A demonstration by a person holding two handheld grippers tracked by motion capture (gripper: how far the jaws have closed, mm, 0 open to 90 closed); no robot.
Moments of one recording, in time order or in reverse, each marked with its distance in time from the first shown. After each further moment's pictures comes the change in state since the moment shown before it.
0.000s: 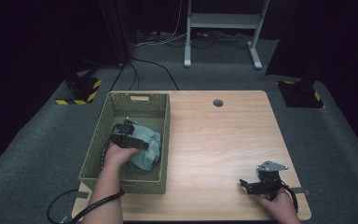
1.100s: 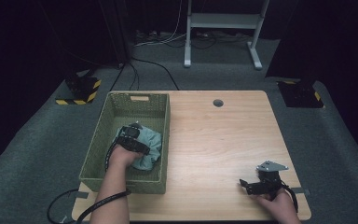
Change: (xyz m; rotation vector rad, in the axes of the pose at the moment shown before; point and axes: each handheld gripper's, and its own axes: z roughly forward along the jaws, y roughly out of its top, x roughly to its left) left arm -0.006 -0.001 0.024 0.111 0.108 0.055; right arm 0.000 0.000 0.000 0.000 0.001 -0.001
